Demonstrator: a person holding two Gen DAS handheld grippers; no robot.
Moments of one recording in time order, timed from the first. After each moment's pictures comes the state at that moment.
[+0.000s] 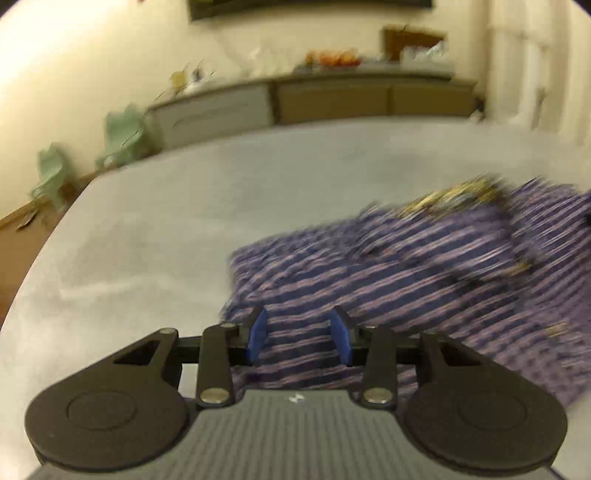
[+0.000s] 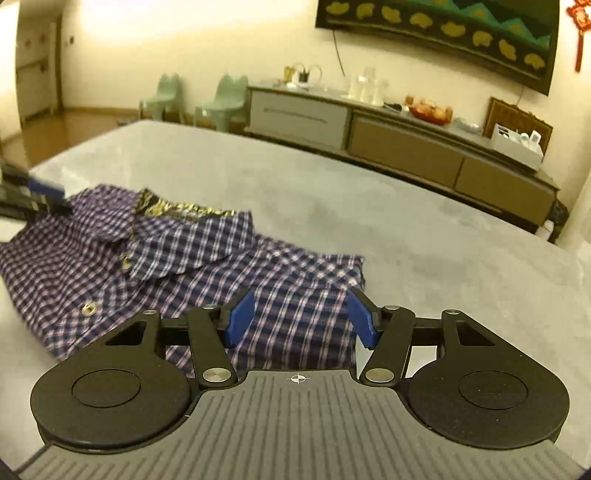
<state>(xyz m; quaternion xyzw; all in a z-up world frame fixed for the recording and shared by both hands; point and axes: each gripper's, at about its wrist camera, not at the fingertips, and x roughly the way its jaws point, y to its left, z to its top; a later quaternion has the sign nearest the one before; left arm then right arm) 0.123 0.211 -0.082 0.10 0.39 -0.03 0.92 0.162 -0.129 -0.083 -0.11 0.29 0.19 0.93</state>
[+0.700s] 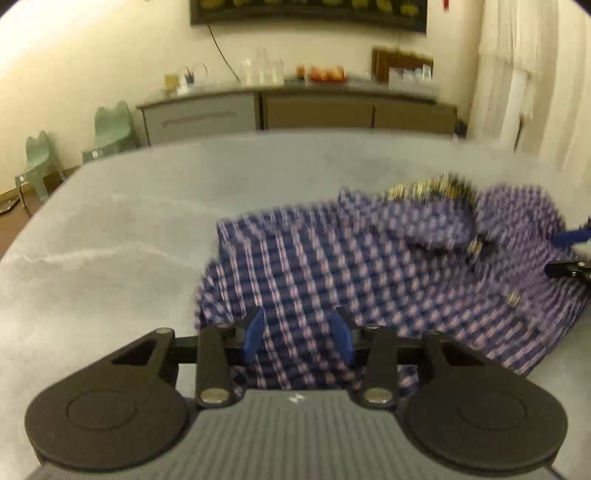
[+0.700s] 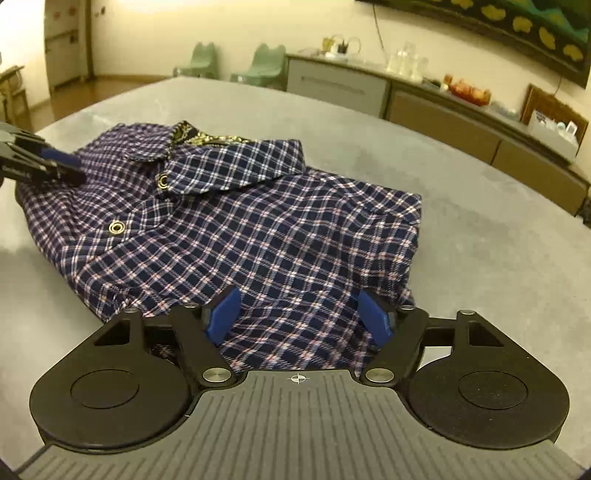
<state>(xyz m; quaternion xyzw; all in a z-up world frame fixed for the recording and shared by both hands) 0.063 0.206 -0.068 0.04 0.35 -0.08 0.93 0.138 -0.133 -0.125 -0.14 0.34 0.24 0.90</state>
